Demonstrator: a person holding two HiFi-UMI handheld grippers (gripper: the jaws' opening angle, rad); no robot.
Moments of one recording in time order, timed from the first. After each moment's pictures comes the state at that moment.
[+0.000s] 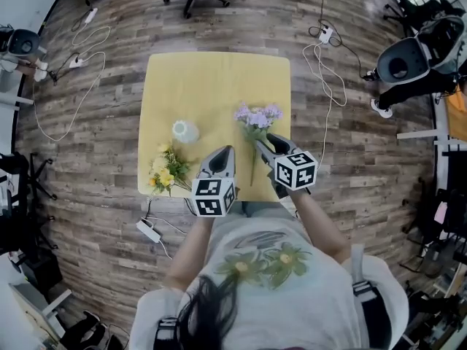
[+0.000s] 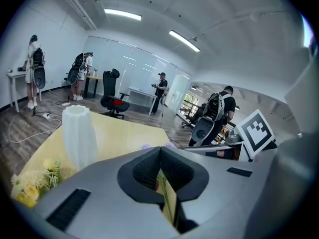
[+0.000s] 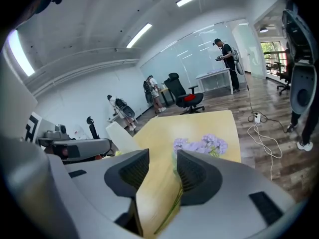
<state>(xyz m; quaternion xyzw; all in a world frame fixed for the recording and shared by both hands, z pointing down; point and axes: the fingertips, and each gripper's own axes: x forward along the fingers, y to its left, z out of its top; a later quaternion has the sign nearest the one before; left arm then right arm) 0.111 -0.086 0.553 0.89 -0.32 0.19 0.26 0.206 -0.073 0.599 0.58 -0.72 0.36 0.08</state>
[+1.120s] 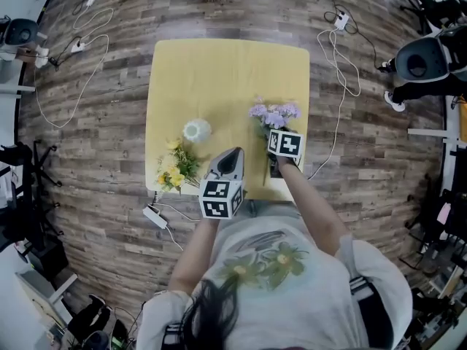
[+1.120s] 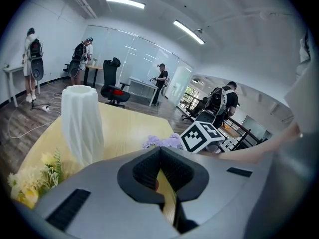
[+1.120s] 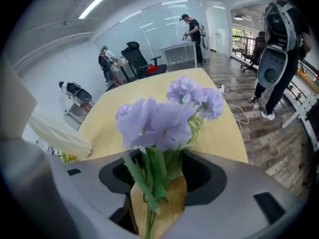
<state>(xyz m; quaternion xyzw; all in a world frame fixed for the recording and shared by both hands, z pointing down) 0.108 -0.125 0.600 0.88 -0.30 0.23 0.29 0.246 -0.137 0.760 0.66 -0.52 0.50 0.19</state>
